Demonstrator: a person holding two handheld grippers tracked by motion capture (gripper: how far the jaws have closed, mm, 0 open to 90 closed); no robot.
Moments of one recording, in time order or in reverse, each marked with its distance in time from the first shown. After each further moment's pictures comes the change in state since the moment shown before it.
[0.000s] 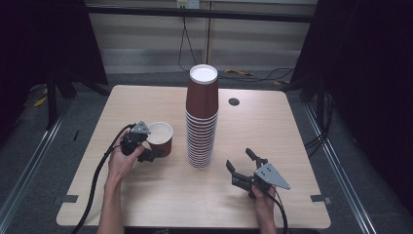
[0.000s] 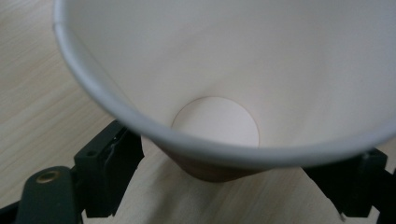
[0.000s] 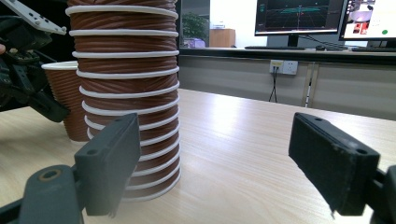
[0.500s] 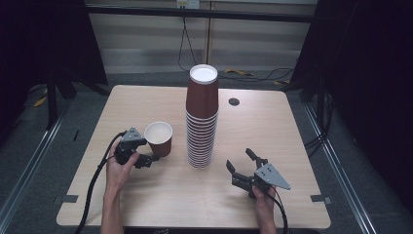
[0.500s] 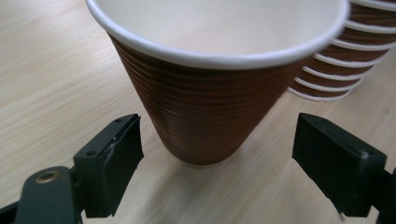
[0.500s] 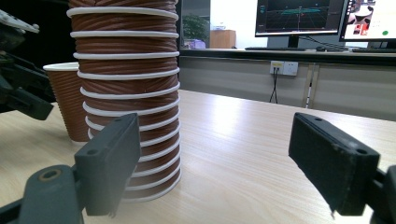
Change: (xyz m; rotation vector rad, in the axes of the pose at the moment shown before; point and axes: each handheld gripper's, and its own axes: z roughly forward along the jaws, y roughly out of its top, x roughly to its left) left arm -0.017 -0.022 -0.018 -0.130 0.059 -0.070; right arm 0.000 0.000 0.000 -0.005 0.003 0.000
